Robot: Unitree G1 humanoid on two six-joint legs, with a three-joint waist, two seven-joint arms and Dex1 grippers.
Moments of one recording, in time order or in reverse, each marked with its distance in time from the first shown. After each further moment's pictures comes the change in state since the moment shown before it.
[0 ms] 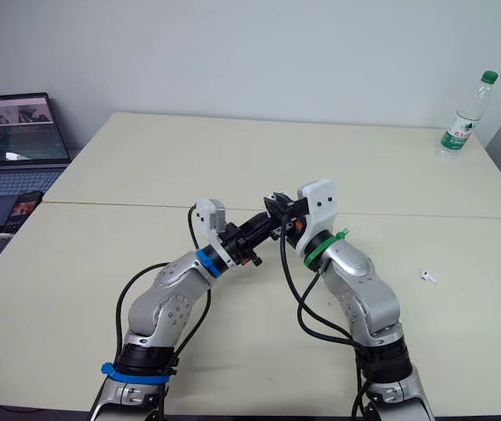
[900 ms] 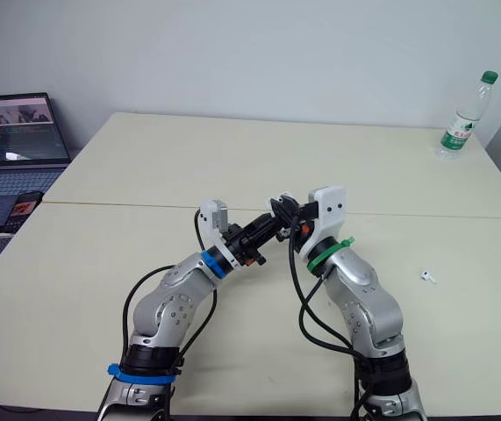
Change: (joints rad) left arm 0.000 -0.030 0.007 0.000 -0.038 0.041 0.017; right arm 0.069 0.039 -0.028 -0.055 0.045 0.007 -0.042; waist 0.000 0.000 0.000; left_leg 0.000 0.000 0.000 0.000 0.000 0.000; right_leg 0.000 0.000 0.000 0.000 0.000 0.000
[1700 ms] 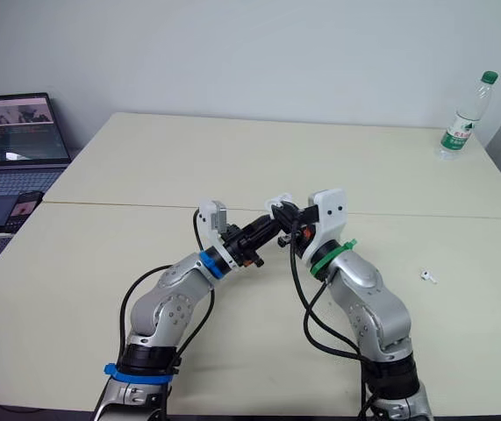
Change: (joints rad) left arm 0.000 0.028 -0.008 0.012 0.012 -0.002 -0.033; right arm 0.002 -0.069 0.014 -0.056 0.005 0.096 0.009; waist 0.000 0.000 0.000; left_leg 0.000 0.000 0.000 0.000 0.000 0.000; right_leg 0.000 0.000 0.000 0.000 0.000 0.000
